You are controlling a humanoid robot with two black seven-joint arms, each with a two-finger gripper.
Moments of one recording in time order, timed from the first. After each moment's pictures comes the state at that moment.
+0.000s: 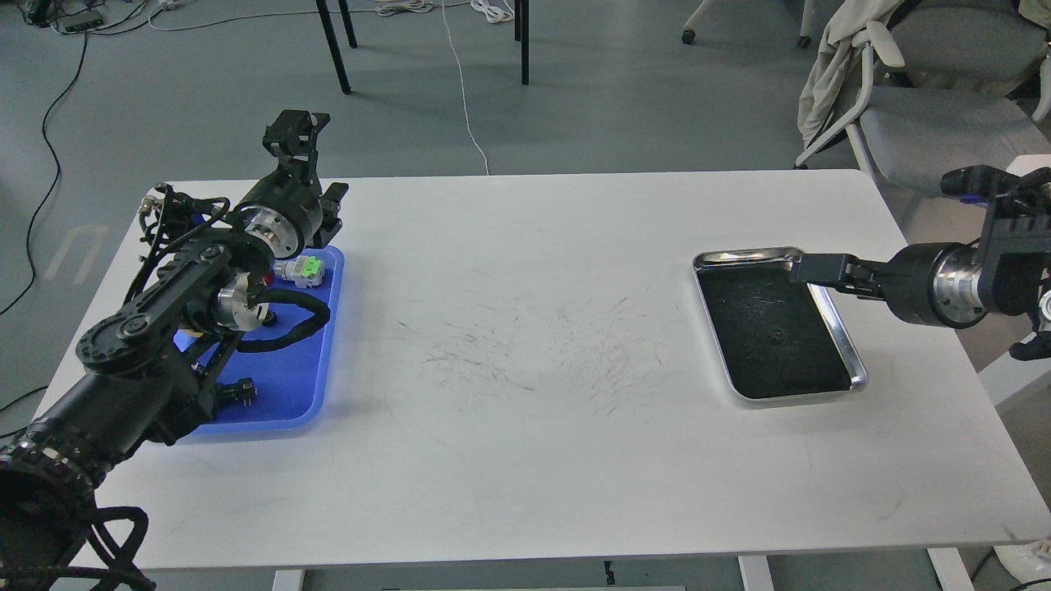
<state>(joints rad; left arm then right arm) -0.70 0.24 -0.97 -0.87 0.63 0.05 -0.05 0.96 -0.93 0.21 1.38 -1.11 0.39 -0.27</state>
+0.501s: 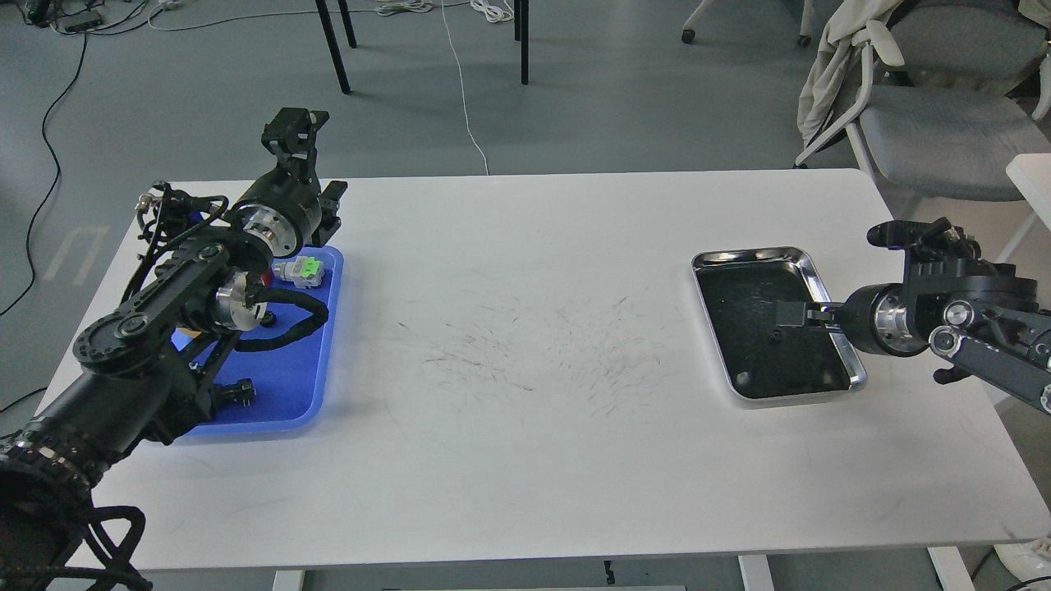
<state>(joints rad) -0.70 0.24 -0.96 -0.87 0.63 0.05 -0.05 0.89 -0.68 0.16 1.08 -1.26 0.38 -0.26</state>
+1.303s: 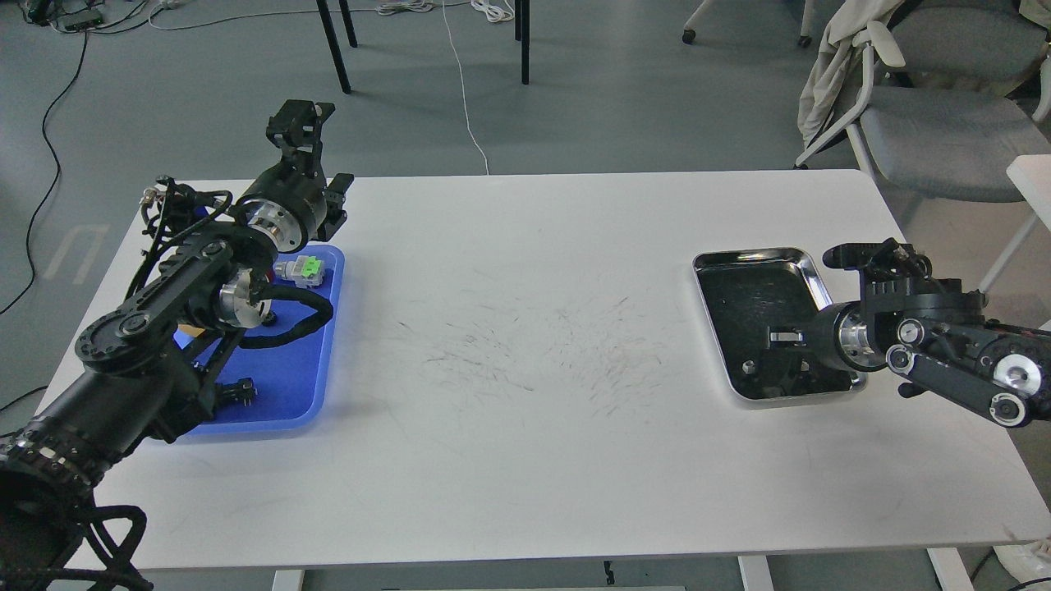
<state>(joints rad) -0.70 0.24 -0.96 -0.90 0.63 0.06 -0.05 0.93 -0.61 0.08 1.04 -1.30 0.37 -0.25</state>
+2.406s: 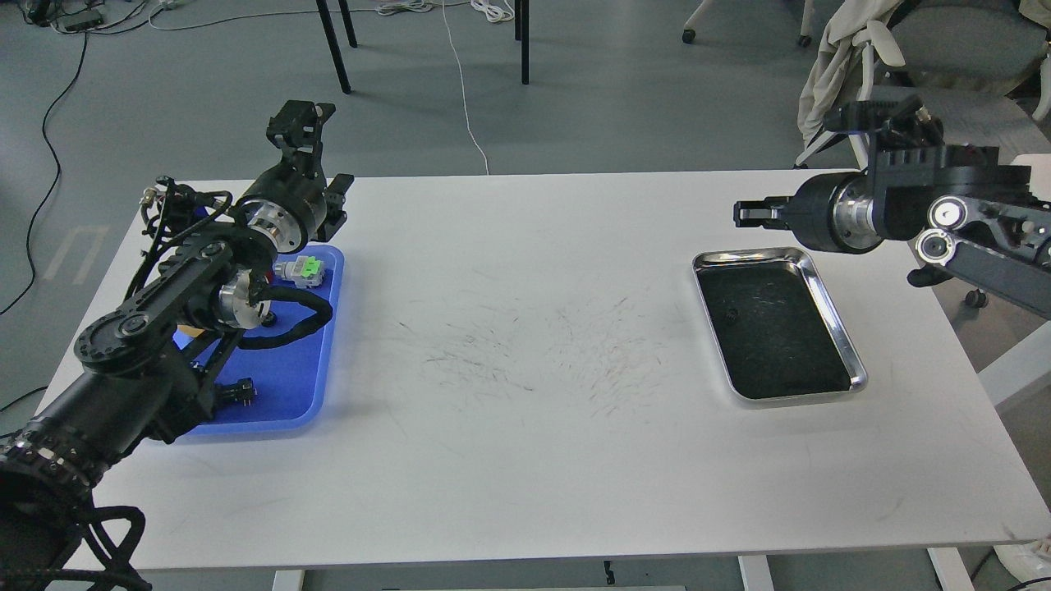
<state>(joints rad) -0.70 0.24 -0.96 -0.91 0.64 0.06 -0.05 1.29 -0.72 0.11 1.27 -1.13 0.38 -0.22</state>
